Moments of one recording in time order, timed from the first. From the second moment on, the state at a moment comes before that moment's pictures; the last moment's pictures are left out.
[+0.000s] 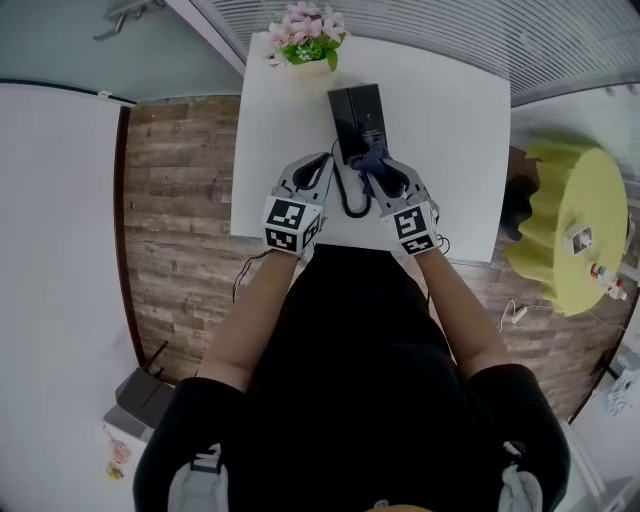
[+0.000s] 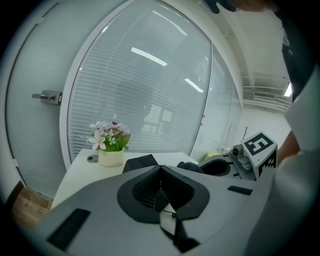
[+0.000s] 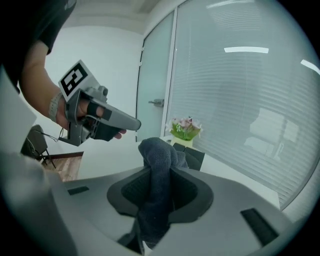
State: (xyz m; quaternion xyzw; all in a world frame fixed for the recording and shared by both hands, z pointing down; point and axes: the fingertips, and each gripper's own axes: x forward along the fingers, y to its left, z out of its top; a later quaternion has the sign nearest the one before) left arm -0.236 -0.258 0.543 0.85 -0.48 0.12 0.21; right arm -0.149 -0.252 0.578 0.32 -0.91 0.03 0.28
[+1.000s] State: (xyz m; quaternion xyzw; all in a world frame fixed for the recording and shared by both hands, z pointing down) left arm -0.198 -0.243 0.324 0.90 -0.42 0.02 0.07; right arm -0.132 -0.244 0.307 0.30 -0.95 -0.02 0.02
